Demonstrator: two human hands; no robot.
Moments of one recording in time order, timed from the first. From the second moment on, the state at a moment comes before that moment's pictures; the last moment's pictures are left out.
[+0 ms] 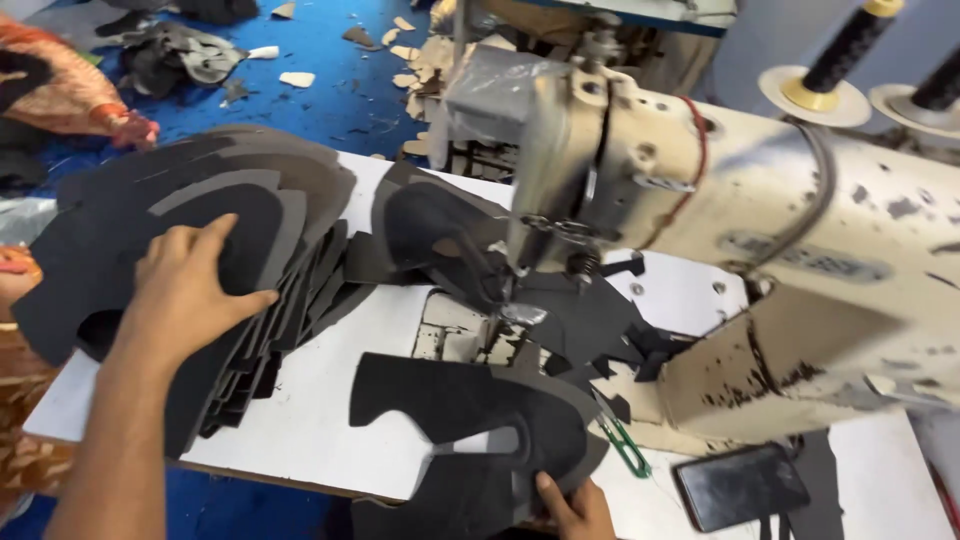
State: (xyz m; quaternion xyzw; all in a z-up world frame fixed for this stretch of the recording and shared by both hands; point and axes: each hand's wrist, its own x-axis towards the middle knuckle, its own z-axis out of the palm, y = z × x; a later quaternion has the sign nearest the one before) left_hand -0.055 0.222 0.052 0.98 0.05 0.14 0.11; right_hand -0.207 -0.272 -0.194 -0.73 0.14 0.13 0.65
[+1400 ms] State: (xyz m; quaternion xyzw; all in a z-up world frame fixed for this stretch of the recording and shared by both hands) left_hand -0.192 0.099 -0.243 0.89 -0.13 -0.07 0.42; right_hand -0.114 -0.321 -0.055 -0.96 0.11 -0.04 0.24
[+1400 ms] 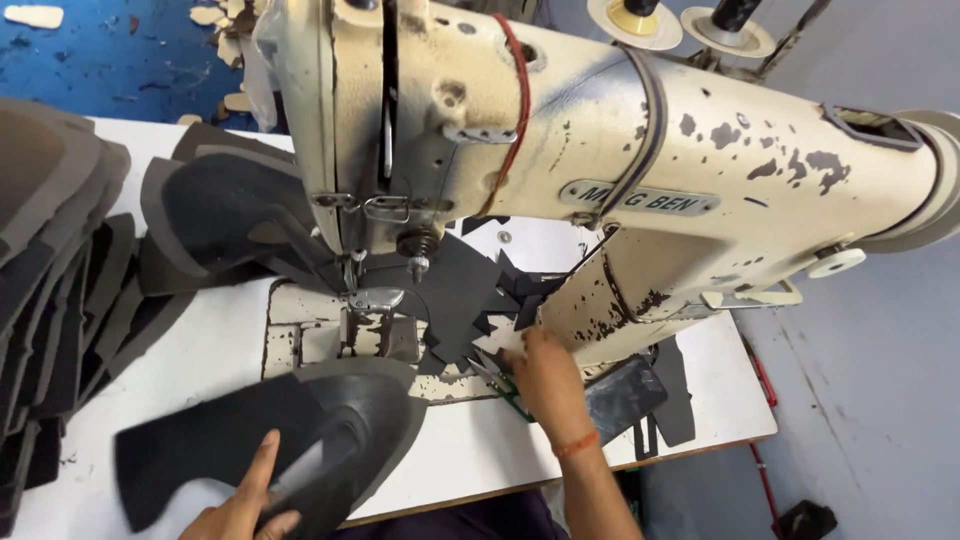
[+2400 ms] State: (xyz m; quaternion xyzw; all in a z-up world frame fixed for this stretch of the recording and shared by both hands) left_hand -0.209 0.016 -0.117 0.92 -0.12 -0.23 0.29; right_hand -0.107 -0.334 -0.092 -0.97 0.08 -0.02 0.24
